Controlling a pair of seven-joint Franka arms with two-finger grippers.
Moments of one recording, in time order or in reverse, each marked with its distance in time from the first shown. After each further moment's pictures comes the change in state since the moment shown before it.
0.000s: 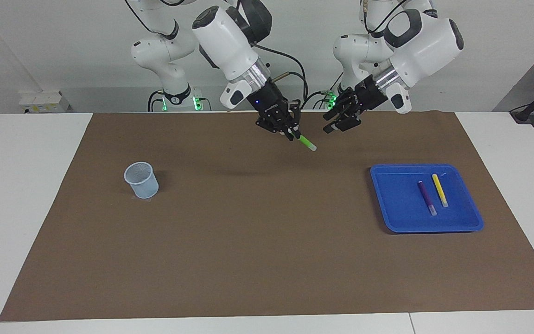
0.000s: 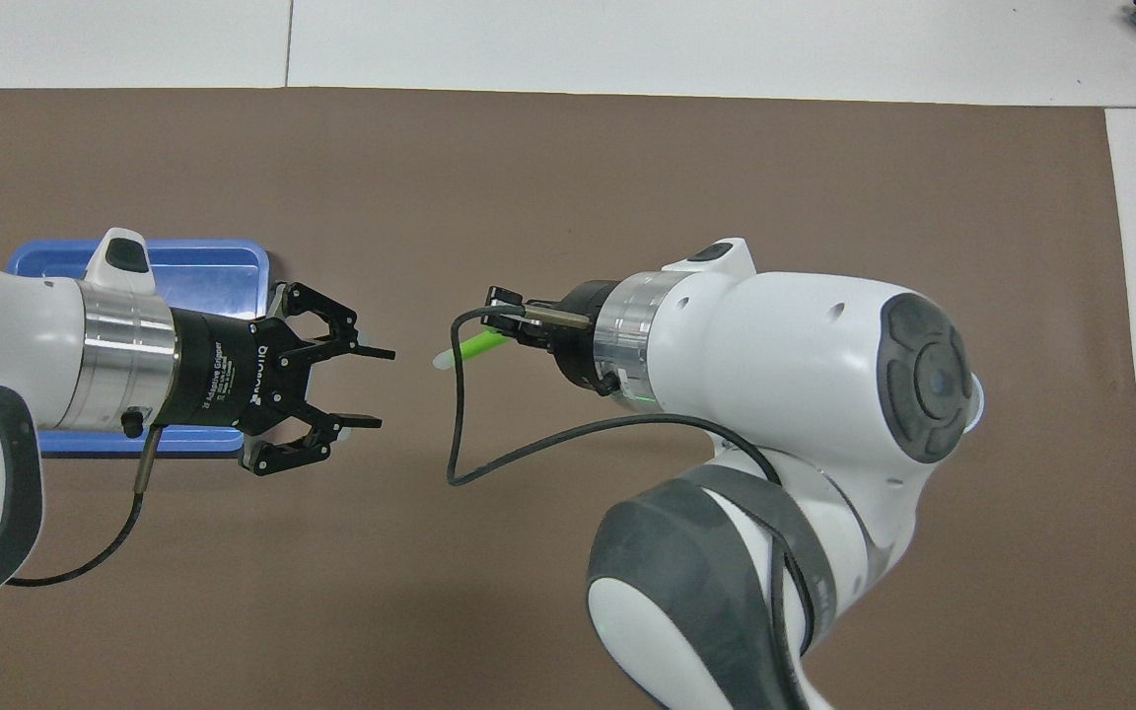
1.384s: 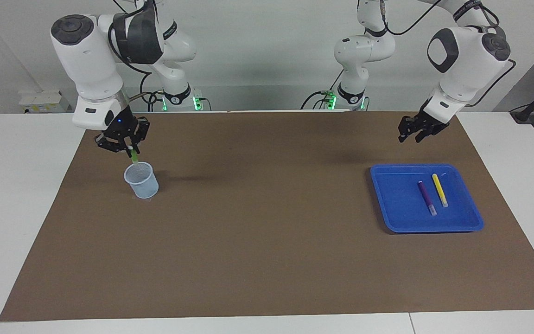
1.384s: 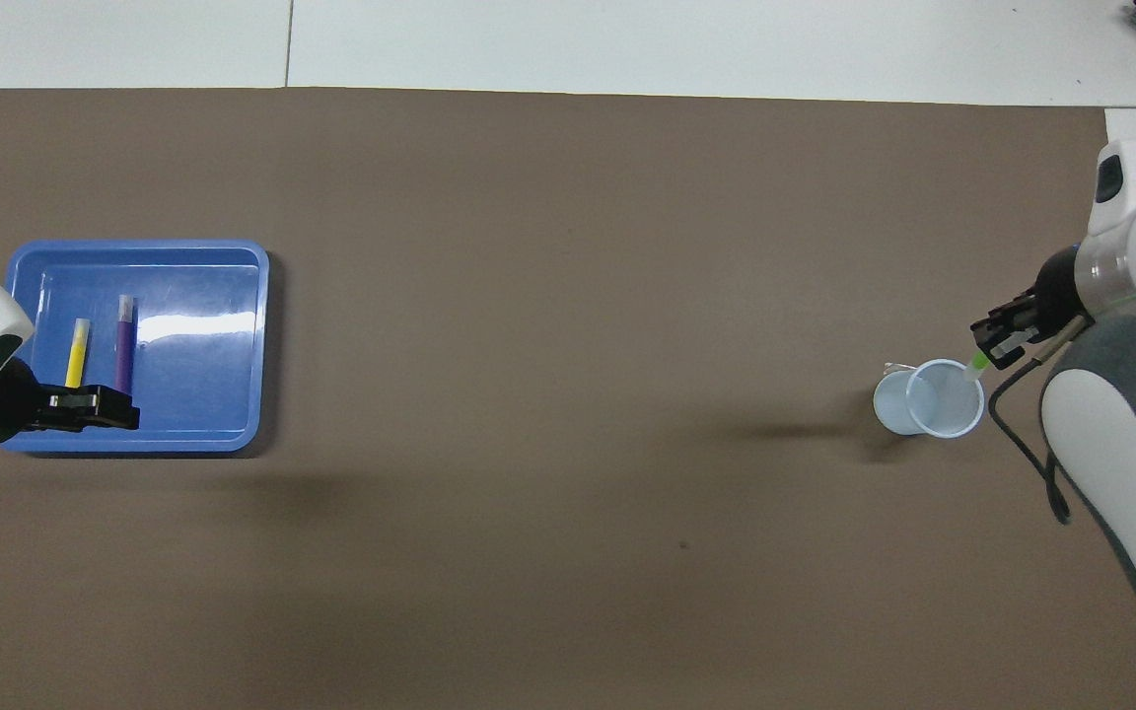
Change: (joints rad) left arm 0.289 0.001 0.024 -0.128 0.593 0.013 1.360; right arm -0.524 -0.099 -0.012 -0.020 -0.564 -0.541 -1.124
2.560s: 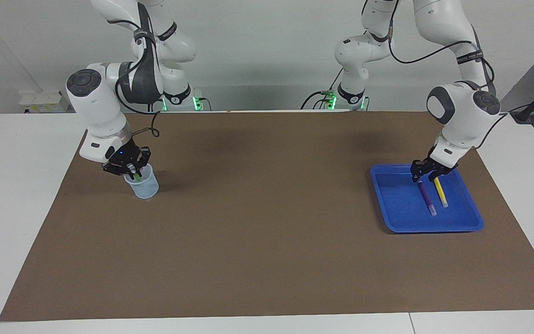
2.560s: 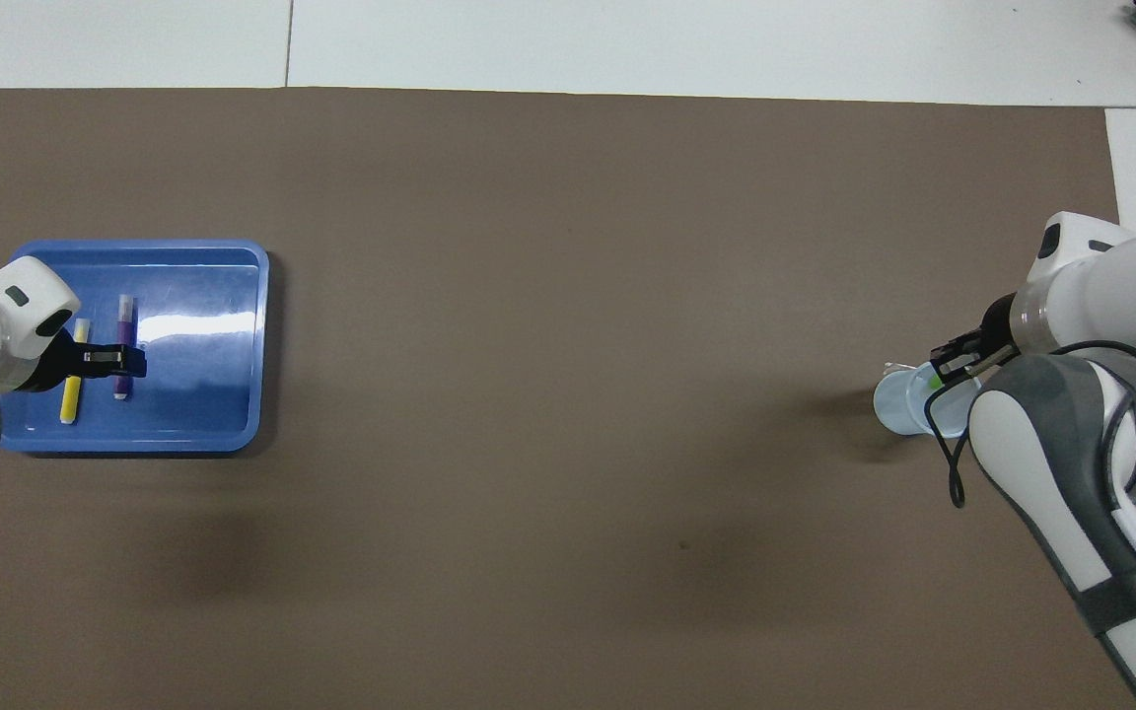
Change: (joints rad) left arm 0.079 0.290 -0.001 -0.023 0.089 0.411 0.070; right arm -0.056 0.025 0.012 -0.264 0.024 0.286 0.149
